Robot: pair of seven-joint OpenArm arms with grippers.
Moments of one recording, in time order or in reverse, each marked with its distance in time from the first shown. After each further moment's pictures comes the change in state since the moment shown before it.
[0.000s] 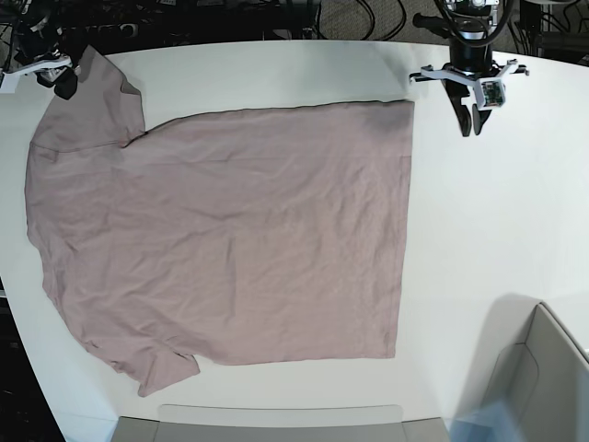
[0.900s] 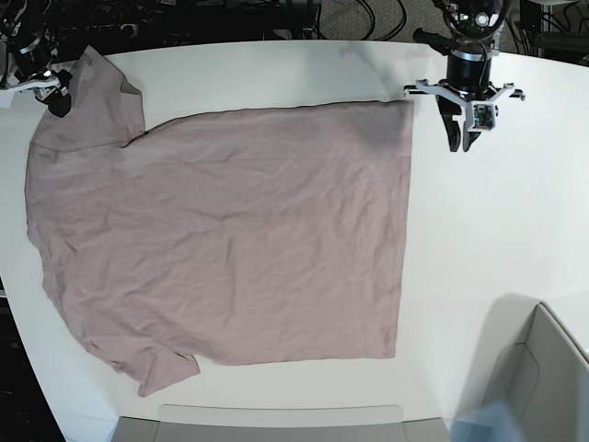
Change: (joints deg) left arm -6.1 -5.1 4.2 0.0 -0.1 0.1 6.0; right arm 13.5 2.2 -1.0 -20.2 -0.3 7.3 0.7
